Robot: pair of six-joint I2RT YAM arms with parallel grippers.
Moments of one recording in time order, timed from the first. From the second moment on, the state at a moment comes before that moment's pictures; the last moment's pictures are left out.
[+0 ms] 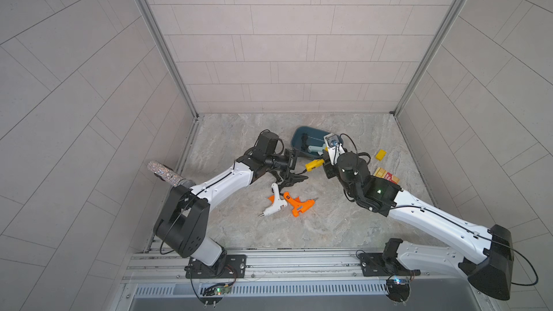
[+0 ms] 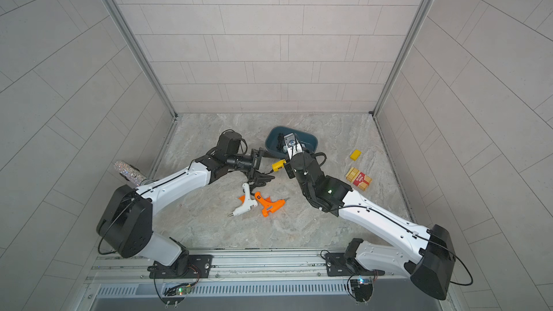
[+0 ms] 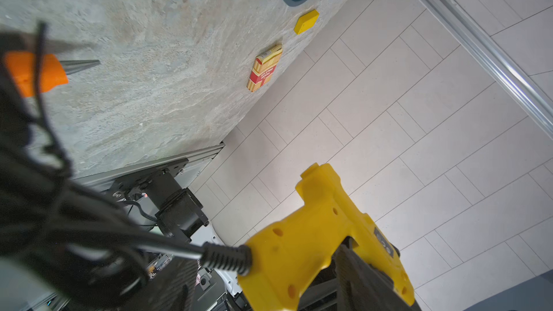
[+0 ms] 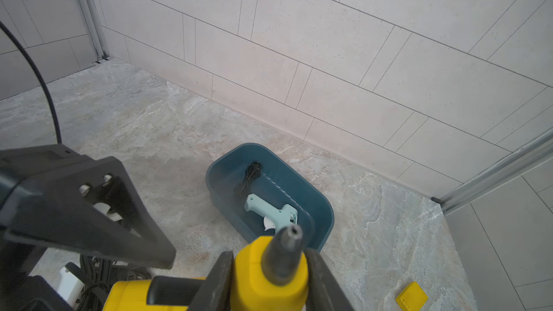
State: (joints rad) left arm -0.55 1.54 1.02 -0.04 0.87 -1.86; right arm 0.84 1.11 0.93 -0.17 0.62 -0.02
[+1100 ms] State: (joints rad) left arm -0.58 1.64 1.00 0.24 0.84 -2.05; right arm 0.93 1.04 0.87 -0.22 0.67 -0.04
